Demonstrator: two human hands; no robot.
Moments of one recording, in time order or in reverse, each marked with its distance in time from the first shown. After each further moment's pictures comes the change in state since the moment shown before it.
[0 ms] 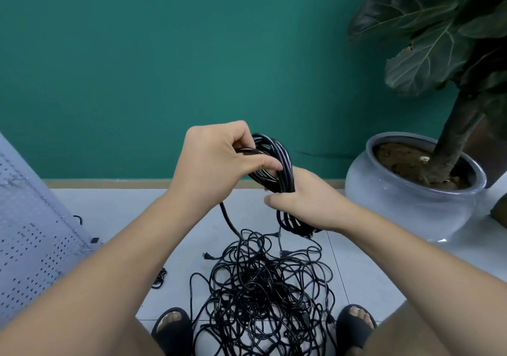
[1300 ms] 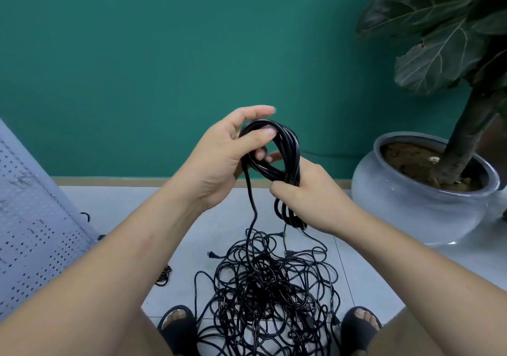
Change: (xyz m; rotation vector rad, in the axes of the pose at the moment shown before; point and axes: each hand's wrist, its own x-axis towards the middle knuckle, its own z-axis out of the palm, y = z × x) left_hand 0.013 -0.006 0.008 -0.822 -0.230 -0.318; right_hand -0.005 -0.019 0.005 0.143 0.153 -0.036
